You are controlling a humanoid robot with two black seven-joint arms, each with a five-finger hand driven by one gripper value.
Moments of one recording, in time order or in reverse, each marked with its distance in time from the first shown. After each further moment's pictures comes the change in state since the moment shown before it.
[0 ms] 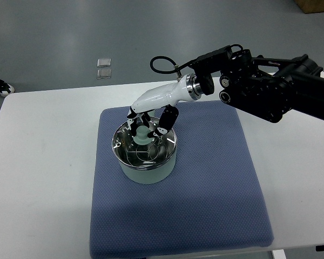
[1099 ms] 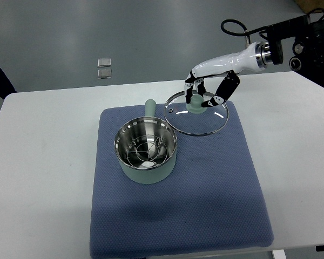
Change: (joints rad) left arm -0.003 0.000 0.004 -0.001 0.000 0.001 0.000; right arm -0.016 -0.340 0.066 0.039 0.044 0.111 0.062
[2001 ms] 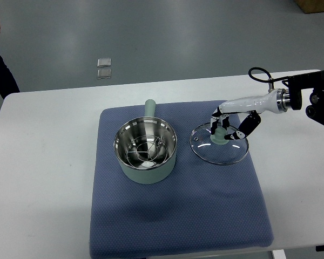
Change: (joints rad) left arm -0.007 0.000 0.000 0.000 0.000 0.000 0.002; right arm -0.257 -0.042 -0.005 -0.009 -0.003 -0.137 0.000
